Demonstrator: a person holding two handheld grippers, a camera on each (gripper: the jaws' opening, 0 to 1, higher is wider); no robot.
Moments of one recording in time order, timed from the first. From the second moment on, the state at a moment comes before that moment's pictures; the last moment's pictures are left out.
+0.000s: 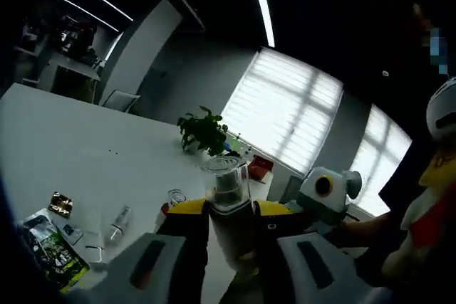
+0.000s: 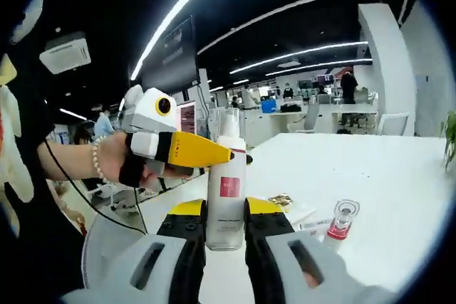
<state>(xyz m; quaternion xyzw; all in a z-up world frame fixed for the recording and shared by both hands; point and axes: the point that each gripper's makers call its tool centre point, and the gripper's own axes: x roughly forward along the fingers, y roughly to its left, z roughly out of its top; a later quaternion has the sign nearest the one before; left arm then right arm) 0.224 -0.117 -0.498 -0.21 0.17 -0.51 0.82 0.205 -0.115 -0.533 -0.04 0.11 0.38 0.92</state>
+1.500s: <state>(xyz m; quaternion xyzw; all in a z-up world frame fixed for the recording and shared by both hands) 0.164 -0.154 -0.492 0.02 0.12 -0.68 0.72 0.162 -0.140 -0.530 -0.06 0.13 0.51 0.85</state>
